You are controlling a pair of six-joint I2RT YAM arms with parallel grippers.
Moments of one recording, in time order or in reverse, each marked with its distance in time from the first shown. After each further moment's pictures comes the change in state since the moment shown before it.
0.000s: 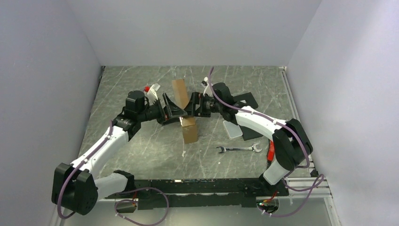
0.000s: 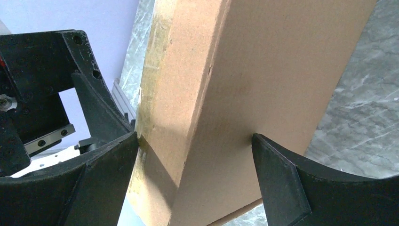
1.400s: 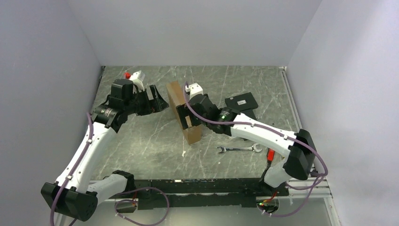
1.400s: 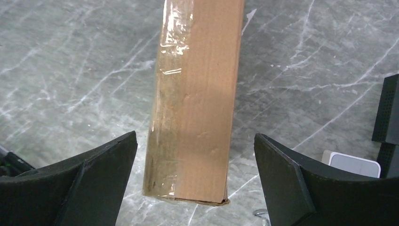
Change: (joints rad) left arm 0.053 -0.070 0.393 -0.649 -0.474 0.435; right arm 0.354 -0.119 0.200 -0.445 0.779 -0.337
